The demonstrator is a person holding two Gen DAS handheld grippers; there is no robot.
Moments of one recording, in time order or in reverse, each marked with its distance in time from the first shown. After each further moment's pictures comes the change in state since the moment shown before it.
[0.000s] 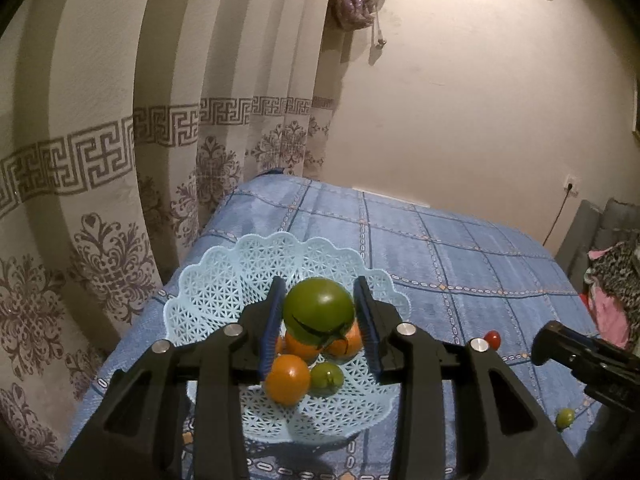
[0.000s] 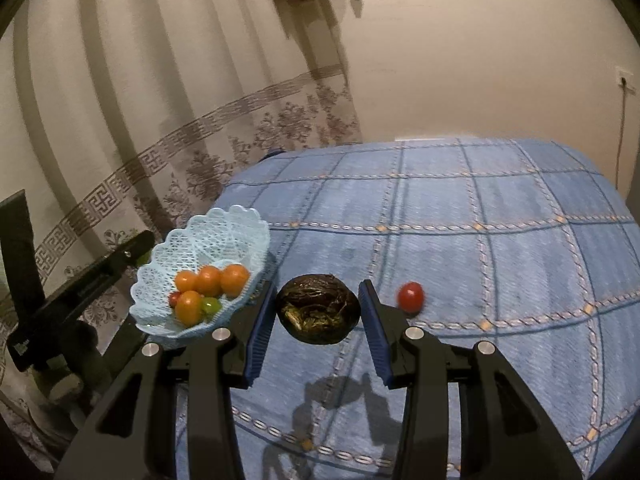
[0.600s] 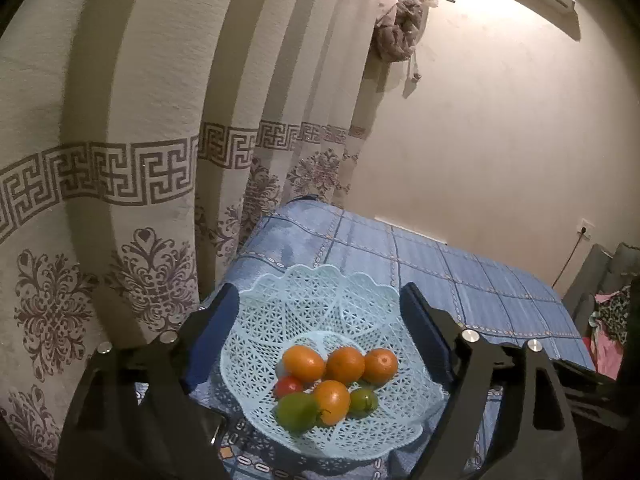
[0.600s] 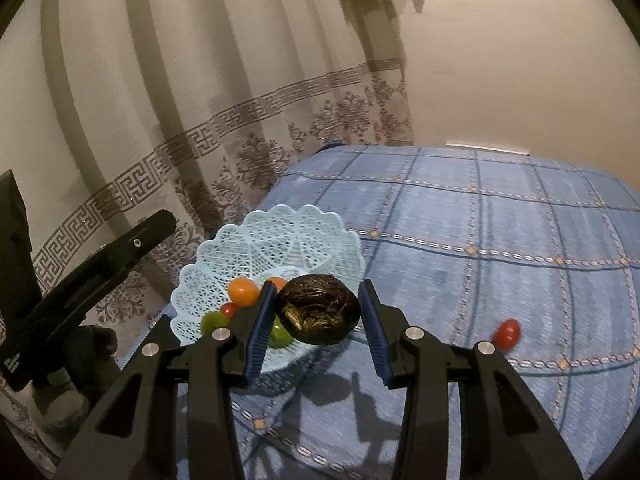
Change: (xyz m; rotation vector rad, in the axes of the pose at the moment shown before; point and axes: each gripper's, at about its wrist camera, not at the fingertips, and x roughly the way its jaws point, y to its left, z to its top) left arm -0.018 0.040 0.016 -0.102 -0.089 0.063; right arm 0.044 0.075 0.017 -0.106 0.043 0.105
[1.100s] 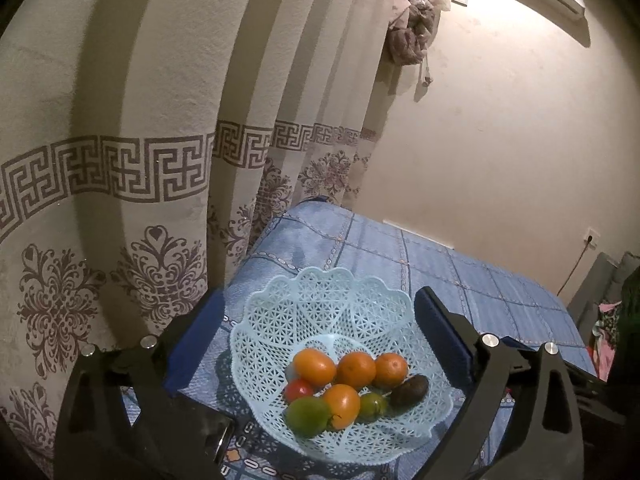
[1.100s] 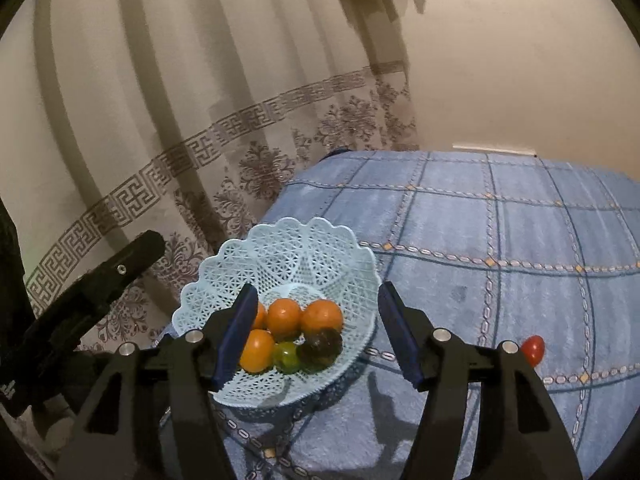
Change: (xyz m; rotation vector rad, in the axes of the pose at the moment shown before) left arm 0.001 0.008 0.000 -0.020 0.002 0.019; right arm 0.017 -0.001 0.008 0.041 -0.026 0.017
